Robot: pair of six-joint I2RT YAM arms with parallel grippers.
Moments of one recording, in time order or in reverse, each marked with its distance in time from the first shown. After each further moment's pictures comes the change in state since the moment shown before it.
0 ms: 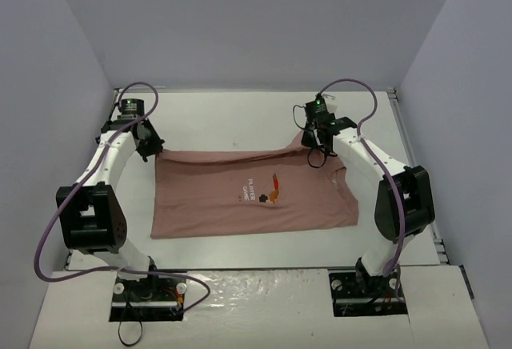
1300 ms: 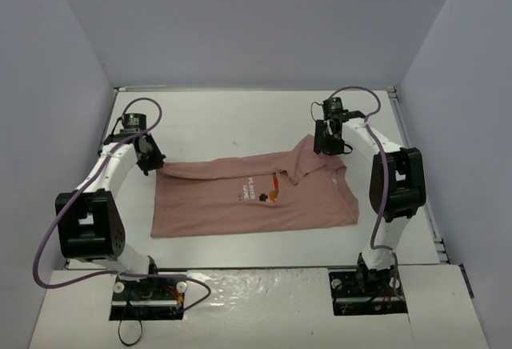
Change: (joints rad) left arm 0.001 -0.072 -0.179 0.034 -0.004 0.033; right arm -0.175 0.155 0.057 -0.115 -0.143 -0.249
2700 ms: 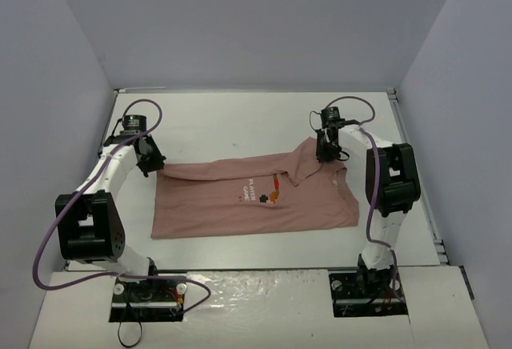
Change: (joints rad) left arm 0.000 0.000 -0.002 0.005 0.011 0.000; right arm -0.021 0.101 -0.056 0.124 -0.042 -0.031
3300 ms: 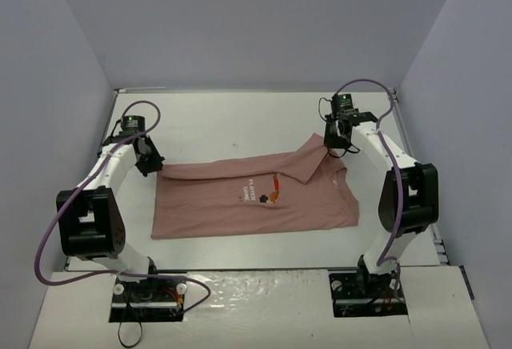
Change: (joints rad) left arm 0.021 0.027 0.000 0.006 0.000 0.000; right arm -0.002 -0.223 0.027 -0.099 0.050 0.031
